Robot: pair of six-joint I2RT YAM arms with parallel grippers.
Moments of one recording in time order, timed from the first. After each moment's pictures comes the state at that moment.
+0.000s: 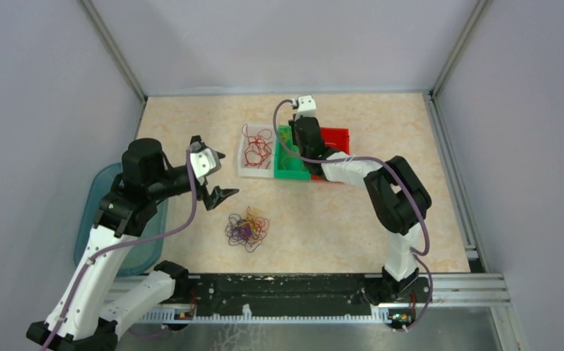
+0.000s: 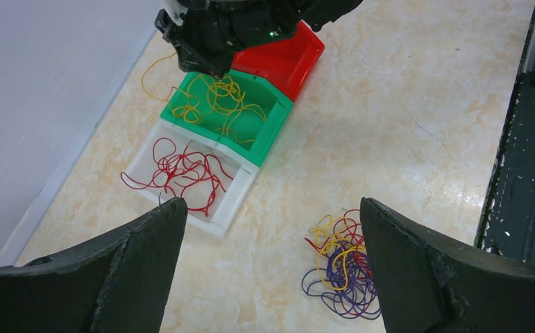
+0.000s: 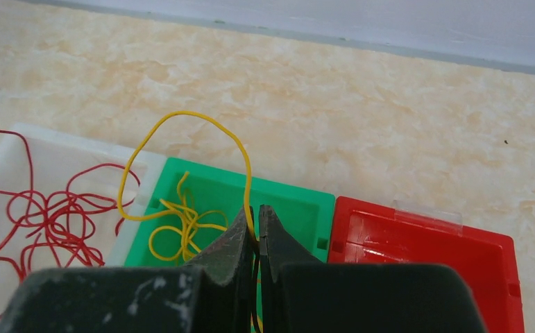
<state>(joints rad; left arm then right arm) -0.40 0.84 1.11 -0.63 0.63 0.52 0.63 1.88 1.20 0.43 0.45 0.10</state>
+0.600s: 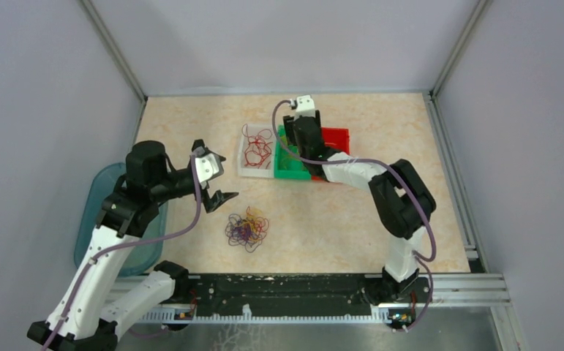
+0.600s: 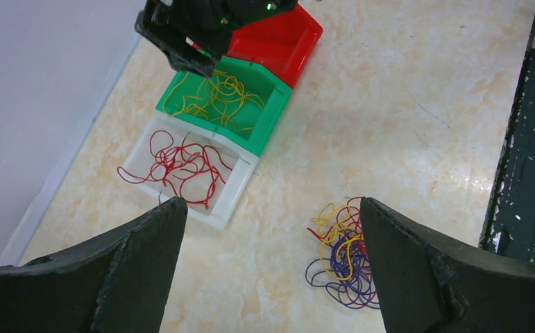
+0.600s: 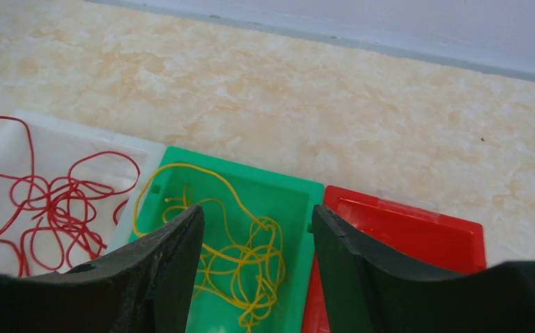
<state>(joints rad) -0.40 0.83 1.08 -0.64 0.63 0.58 0.65 1.90 1.24 0.36 0.50 0.05</state>
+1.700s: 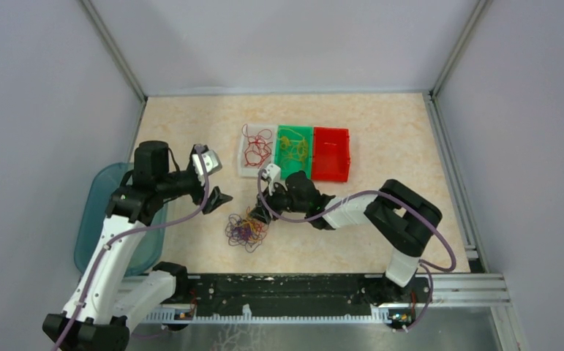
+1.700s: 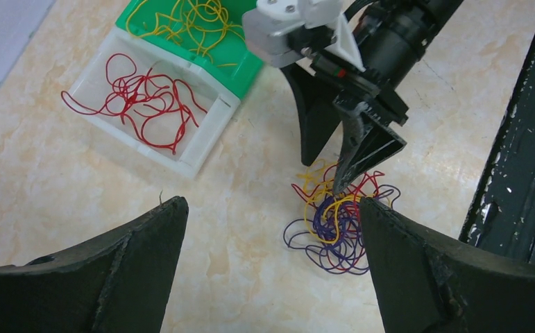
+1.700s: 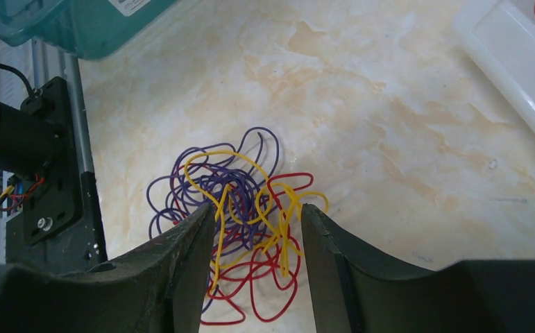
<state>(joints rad) -0.24 0.89 0.98 -0.70 0.70 0.62 0.91 1.71 0.73 0.63 -0.35 0.25</state>
